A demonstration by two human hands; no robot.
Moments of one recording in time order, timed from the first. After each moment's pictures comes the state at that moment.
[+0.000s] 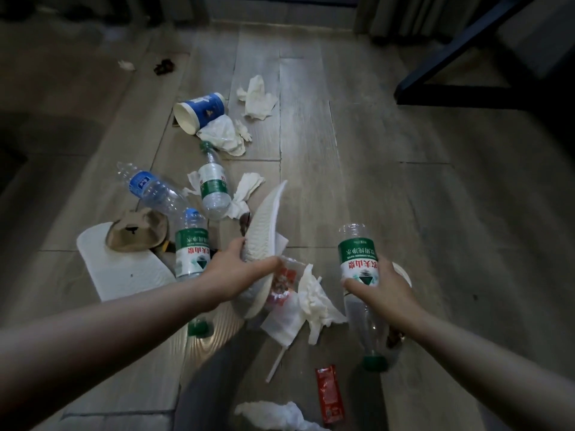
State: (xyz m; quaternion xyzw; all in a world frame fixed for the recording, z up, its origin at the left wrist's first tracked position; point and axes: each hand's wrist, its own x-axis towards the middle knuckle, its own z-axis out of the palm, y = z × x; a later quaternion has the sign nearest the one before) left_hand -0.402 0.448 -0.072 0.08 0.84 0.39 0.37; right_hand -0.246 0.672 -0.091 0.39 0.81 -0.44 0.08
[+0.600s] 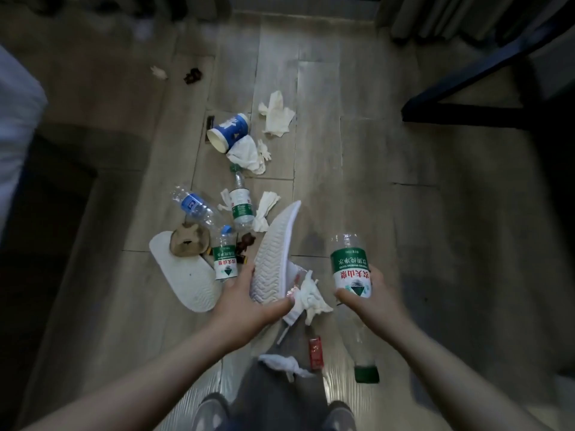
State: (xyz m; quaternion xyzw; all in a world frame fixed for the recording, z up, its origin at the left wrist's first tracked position) left_hand -0.380 0.431 0.156 0.04 0.86 0.34 0.39; right_hand -0.279 0.652 0.135 0.41 0.76 -0.47 0.15
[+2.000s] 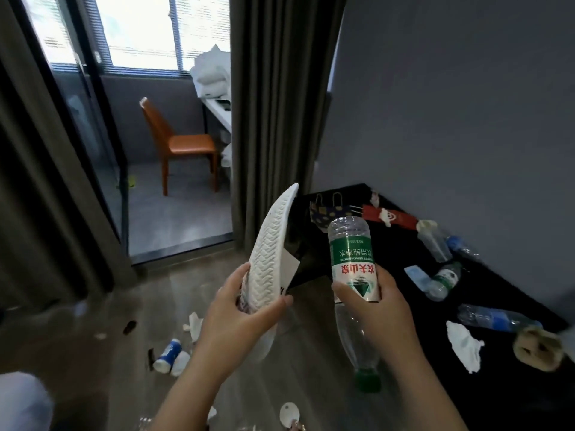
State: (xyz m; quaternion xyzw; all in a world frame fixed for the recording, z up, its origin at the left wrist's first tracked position) left_hand -0.343 0.450 0.873 0.34 0.68 0.60 0.25; right_hand -0.177 0.587 0.877 0.47 0.66 -0.46 -0.35
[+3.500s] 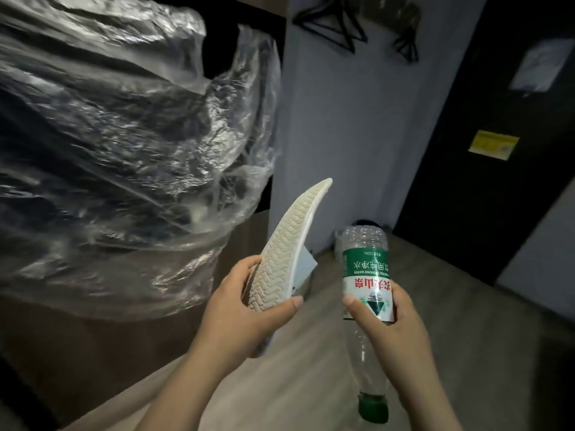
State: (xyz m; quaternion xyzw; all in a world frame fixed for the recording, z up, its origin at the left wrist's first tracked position) left_hand 0.499 0.291 0.910 0.77 0.12 0.23 0.58; right_hand 0.562 0.086 0.910 0.78 0.05 0.05 -0.62
